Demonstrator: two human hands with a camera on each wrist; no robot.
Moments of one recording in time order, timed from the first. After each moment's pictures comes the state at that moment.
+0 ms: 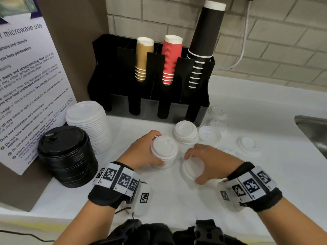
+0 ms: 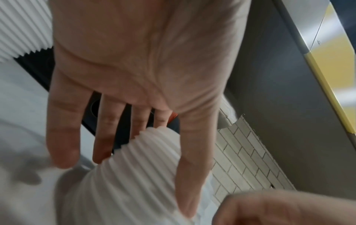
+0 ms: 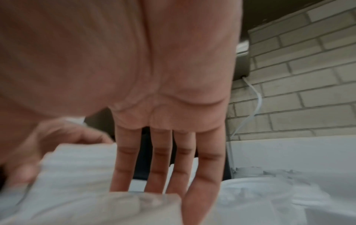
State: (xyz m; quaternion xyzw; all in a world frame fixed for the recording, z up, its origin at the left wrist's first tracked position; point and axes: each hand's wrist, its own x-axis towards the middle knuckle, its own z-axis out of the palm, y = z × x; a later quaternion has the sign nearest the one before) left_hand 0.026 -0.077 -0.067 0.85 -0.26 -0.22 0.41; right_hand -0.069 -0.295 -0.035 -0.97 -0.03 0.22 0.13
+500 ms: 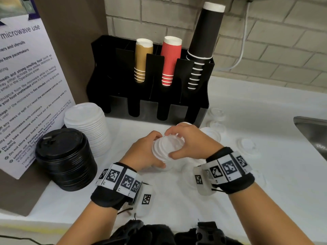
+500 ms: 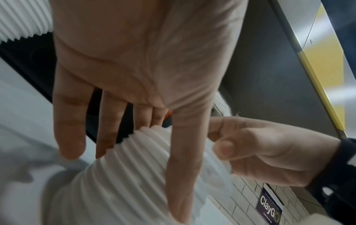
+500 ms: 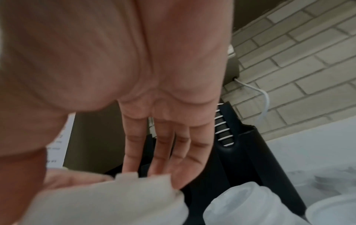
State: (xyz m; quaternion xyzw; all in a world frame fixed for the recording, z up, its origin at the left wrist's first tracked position) left_hand 0.029 -0.083 -0.069 0.86 -0.24 -0.21 0.40; right_hand -0.022 -0.256 -0.012 -0.97 -0.05 0.06 0.23
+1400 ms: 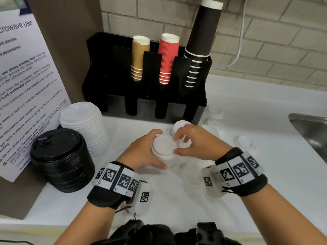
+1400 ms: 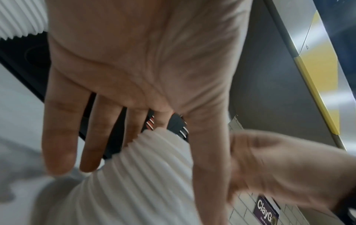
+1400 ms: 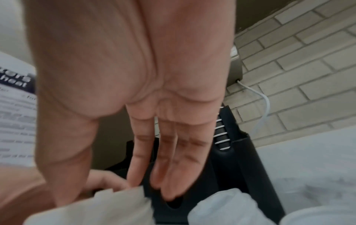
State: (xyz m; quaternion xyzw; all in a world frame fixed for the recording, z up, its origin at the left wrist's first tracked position) left_hand 0.031 -0.081 -0.069 0.85 -0.26 -0.24 0.40; right_hand -0.036 -0.268 -0.008 -0.98 -0.04 0.07 0.20
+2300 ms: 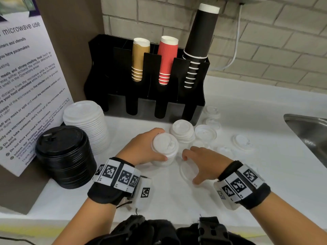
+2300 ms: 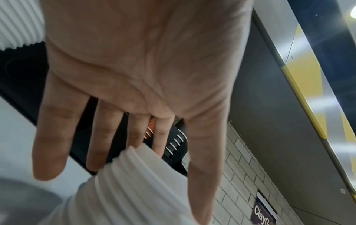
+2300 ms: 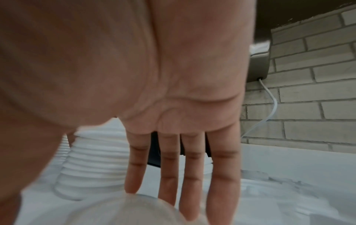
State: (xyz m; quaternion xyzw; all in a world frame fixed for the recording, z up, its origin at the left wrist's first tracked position) left_hand 0.027 -0.078 -0.058 0.86 -0.29 -0.21 0.38; right_hand -0.073 -0.277 -0.040 -0.97 -0.01 0.24 0.05
